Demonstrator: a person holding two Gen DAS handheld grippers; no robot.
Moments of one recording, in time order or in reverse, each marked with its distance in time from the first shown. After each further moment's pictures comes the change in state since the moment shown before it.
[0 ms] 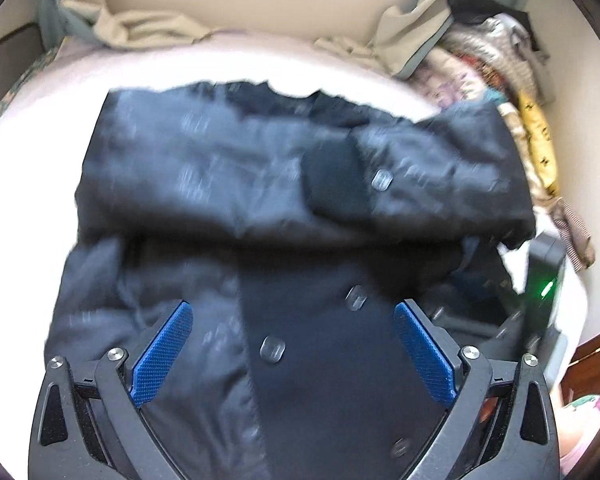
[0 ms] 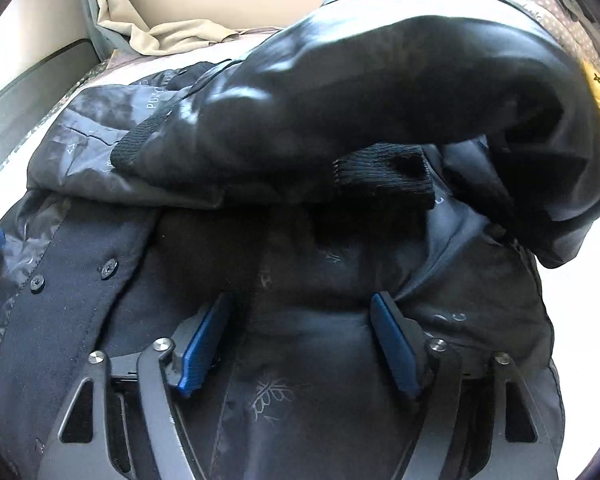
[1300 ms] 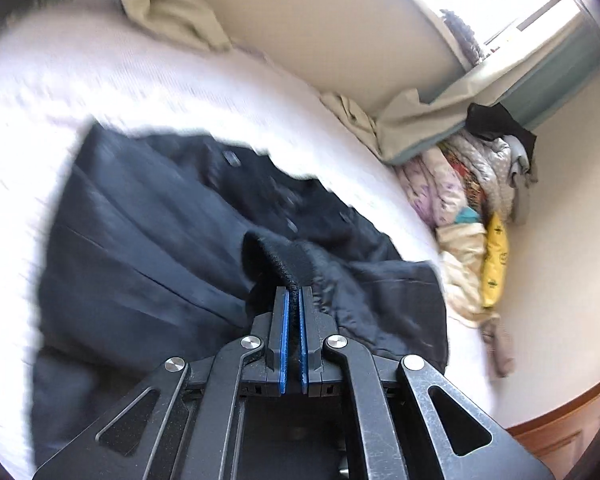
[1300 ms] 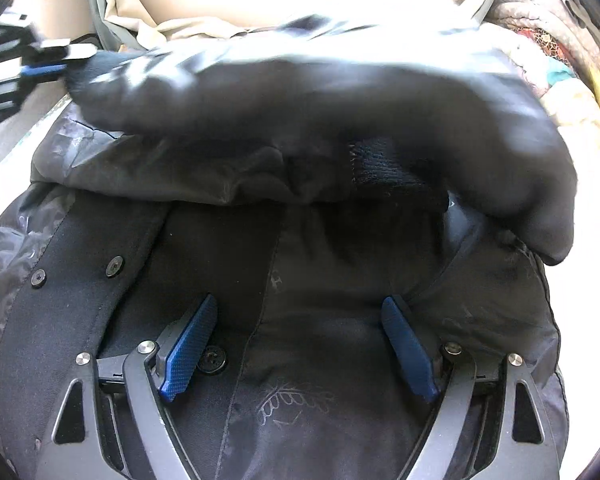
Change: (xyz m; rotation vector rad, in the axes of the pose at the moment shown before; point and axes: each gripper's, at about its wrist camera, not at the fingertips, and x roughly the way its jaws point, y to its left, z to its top) left arm 0.007 0.072 0.091 -0.290 -0.095 -0.256; right arm 0.002 0.005 0.003 -0.018 -0.001 0.012
